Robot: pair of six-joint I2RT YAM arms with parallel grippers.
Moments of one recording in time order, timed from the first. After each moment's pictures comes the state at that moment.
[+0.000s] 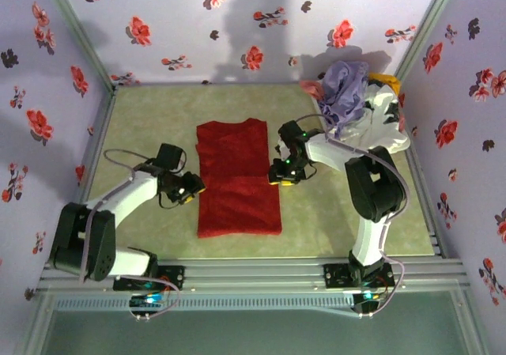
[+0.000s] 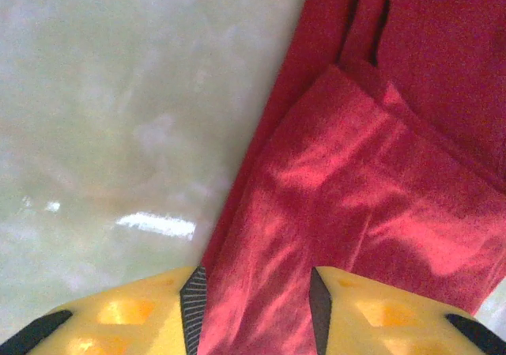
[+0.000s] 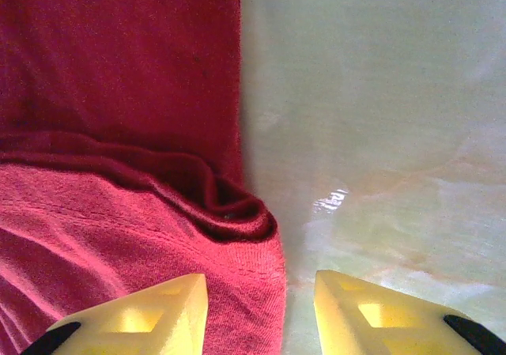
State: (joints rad) left arm -0.31 1.38 0.73 -0.55 0.29 -0.82; right arm 0.51 1.87 1.24 -0.76 -0.38 0.42
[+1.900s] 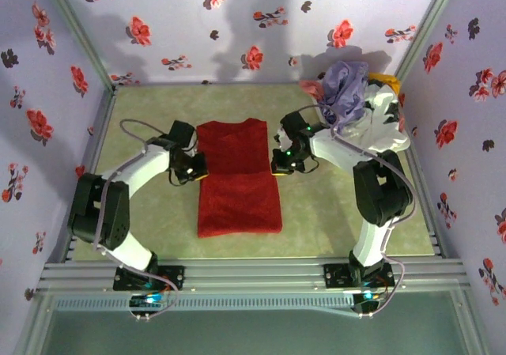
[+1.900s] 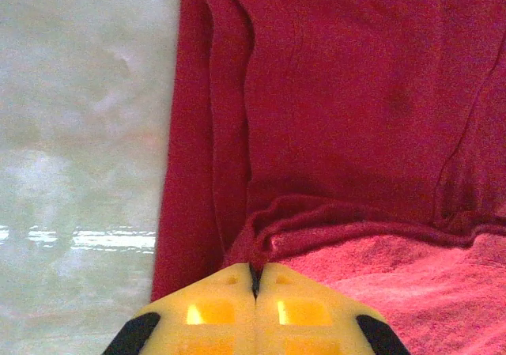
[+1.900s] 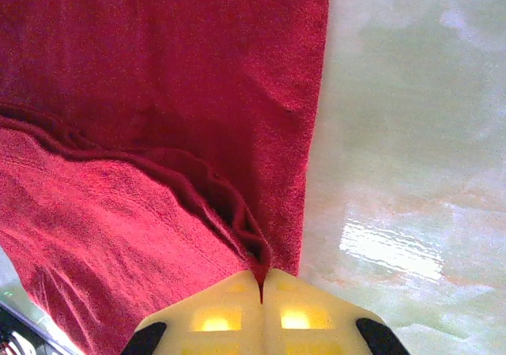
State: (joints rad) left arm -0.35 1.59 1.03 -0.68 0.24 -0.64; right arm 0.50 1.81 1.29 -0.76 -0.42 0.41
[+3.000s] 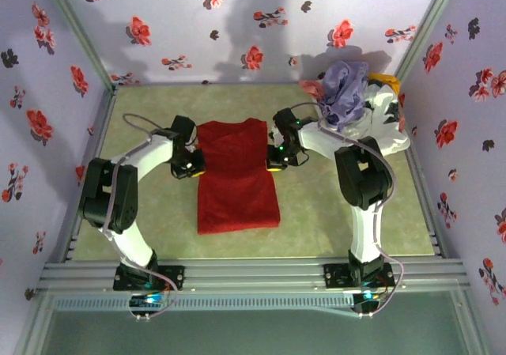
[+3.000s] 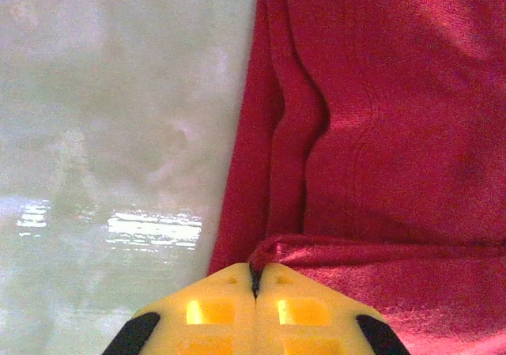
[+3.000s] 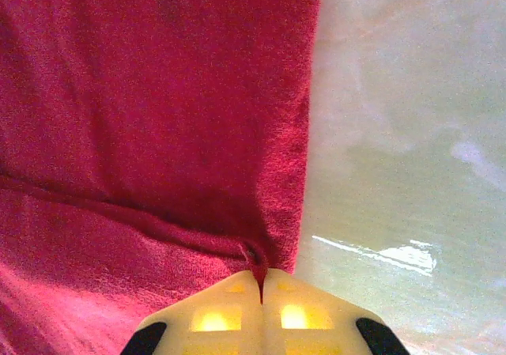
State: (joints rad) left arm -0.31 1.74 1.14 -0.73 0.18 -0.62; right arm 0.49 2.03 1.45 -0.76 -0.40 0.41
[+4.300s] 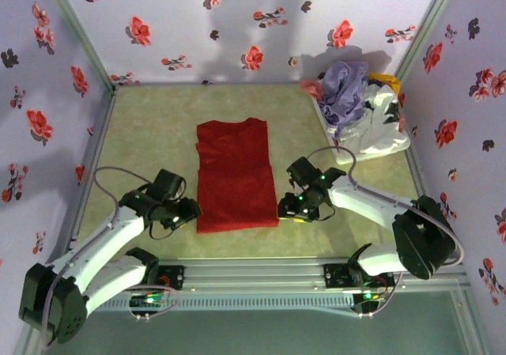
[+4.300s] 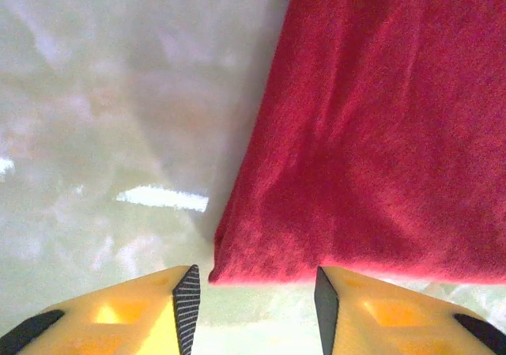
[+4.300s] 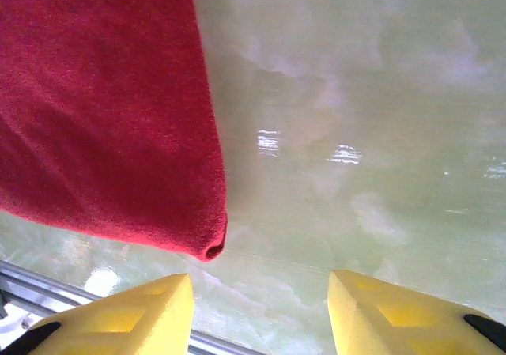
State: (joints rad) left arm -0.52 0.92 0.55 -0.82 0.18 -0.92; right arm 0.70 1.35 0.75 -0.72 -0.34 0.77
